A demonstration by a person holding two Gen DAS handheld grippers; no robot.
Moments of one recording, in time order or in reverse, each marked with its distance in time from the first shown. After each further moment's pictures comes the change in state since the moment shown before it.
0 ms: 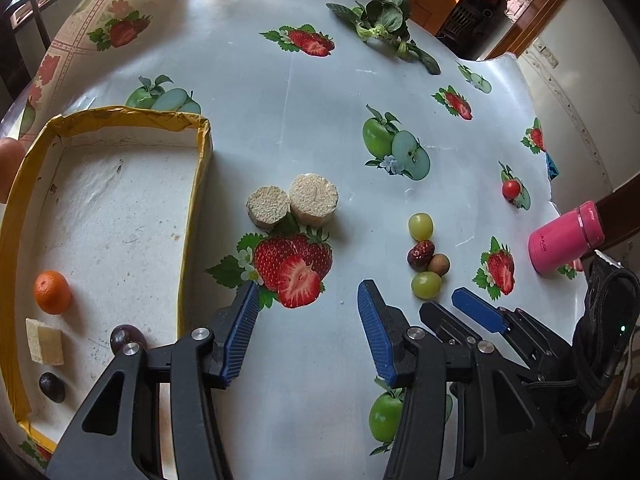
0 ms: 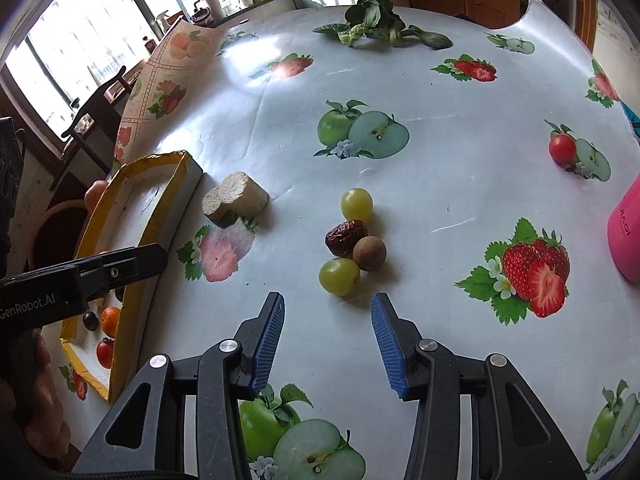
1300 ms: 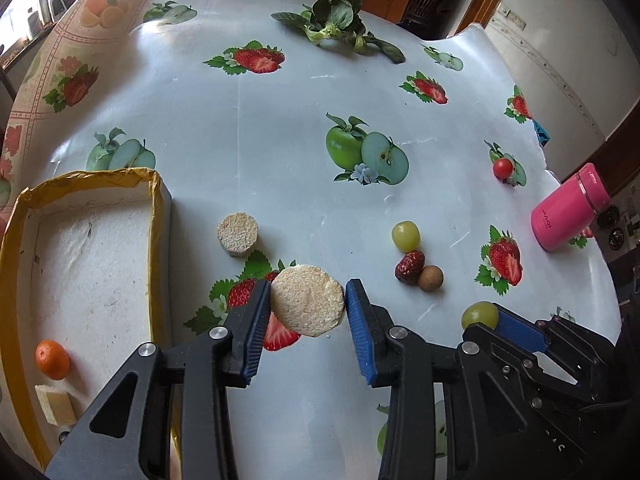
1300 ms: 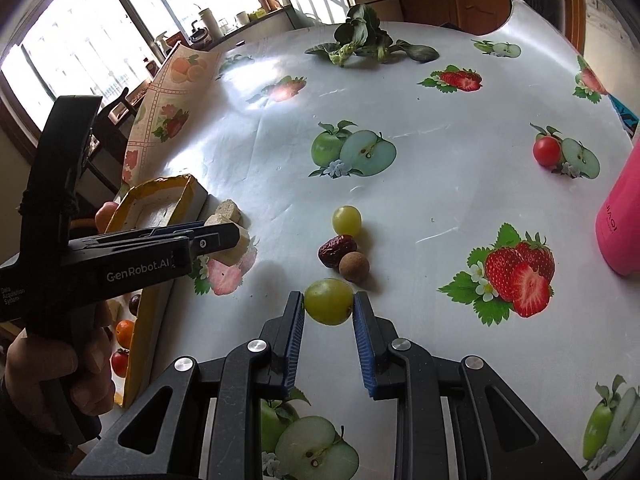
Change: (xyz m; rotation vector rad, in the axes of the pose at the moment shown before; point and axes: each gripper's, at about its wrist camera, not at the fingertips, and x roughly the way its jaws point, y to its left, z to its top) left arm 0.004 -0.028 0.006 0.175 -0.044 0.011; right arm -0.033 -0.011 -0.006 0.035 -0.064 0.039
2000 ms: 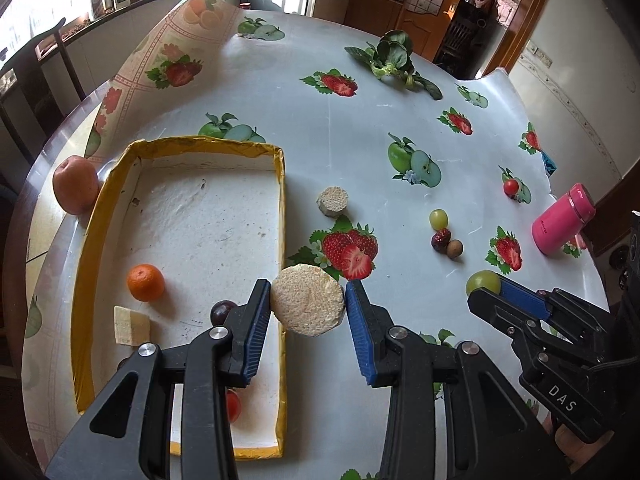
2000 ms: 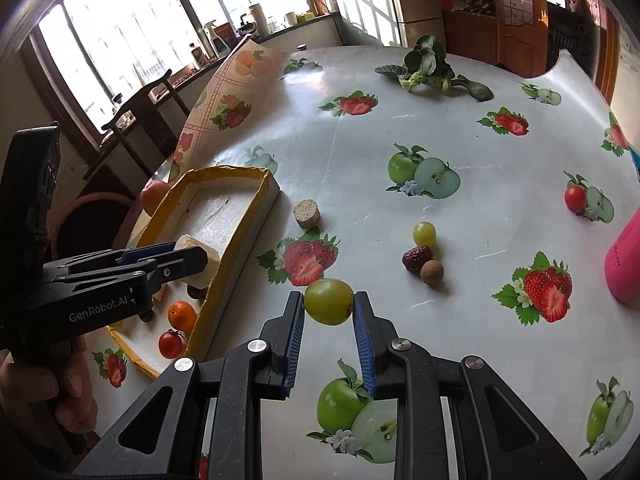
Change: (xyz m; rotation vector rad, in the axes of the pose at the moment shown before) left arm -0.081 0.058 -0.051 -0.117 -0.079 0.082; right arm -0.030 0.074 -0.004 -0.143 -0.023 0.059
